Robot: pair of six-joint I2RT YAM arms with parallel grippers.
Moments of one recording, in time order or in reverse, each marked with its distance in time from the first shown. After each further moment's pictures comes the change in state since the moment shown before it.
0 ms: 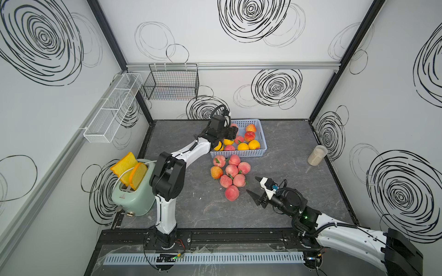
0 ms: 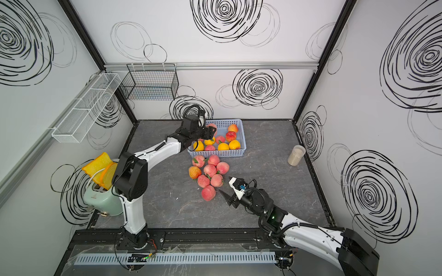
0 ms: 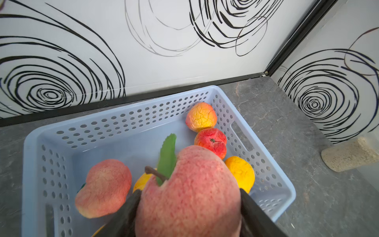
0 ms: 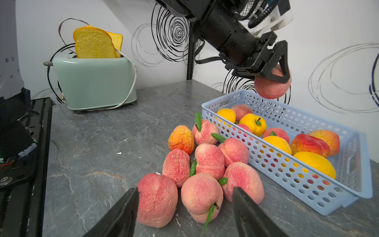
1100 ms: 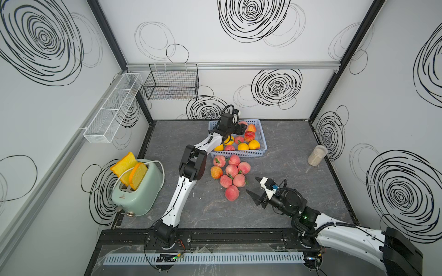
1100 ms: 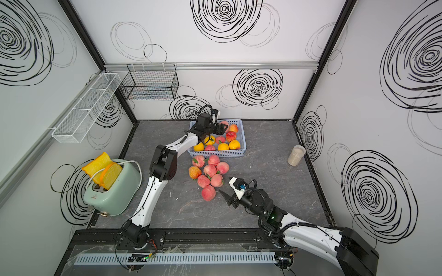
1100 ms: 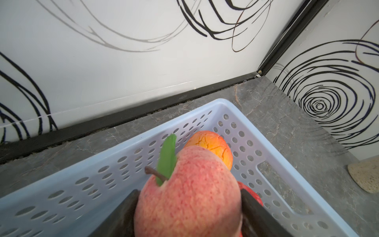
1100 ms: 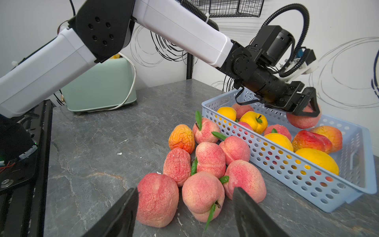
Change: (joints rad) left arm 0.037 0.592 0.638 -0.003 0.203 0.016; right arm 0.000 0.021 -0.009 0.031 0.004 0.019
